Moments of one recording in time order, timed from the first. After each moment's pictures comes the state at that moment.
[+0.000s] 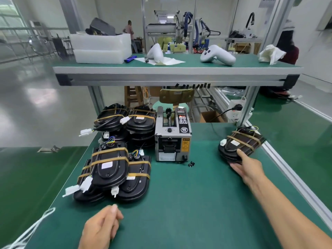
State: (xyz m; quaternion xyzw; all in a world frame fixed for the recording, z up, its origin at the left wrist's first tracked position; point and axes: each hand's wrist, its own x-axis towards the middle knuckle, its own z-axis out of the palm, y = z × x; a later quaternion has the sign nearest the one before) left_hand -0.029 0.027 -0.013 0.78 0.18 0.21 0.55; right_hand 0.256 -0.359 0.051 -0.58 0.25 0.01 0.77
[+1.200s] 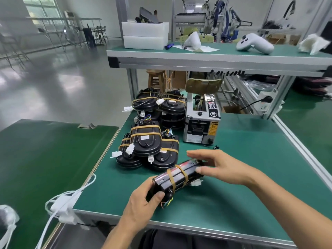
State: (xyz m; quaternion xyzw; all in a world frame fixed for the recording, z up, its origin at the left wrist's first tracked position) left_hand -0.064 0.013 -0.011 0.83 0.02 0.17 0.54; right_hand 0.122 -0.240 0.105 -0.80 -0.42 0.22 0.37
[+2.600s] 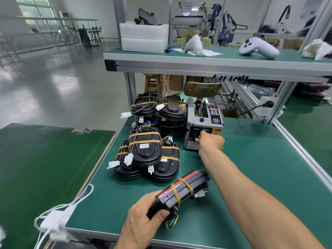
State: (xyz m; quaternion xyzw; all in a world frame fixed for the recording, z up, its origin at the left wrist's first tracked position) left_hand -0.062 0.015 -0.018 0.83 0.02 0.19 0.52; right_hand 0.221 -0.121 0.089 -0.66 0.28 -0.04 0.70
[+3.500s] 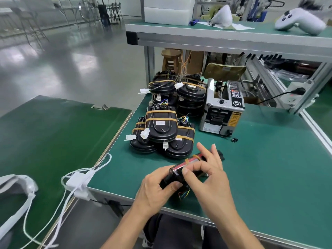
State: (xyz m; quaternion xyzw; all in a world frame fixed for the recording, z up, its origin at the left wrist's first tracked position) left_hand -0.062 0.012 -0.015 0.82 0.02 0.19 0.54; right_hand -0.017 -0.163 0.097 -0.80 -0.19 0.05 0.56
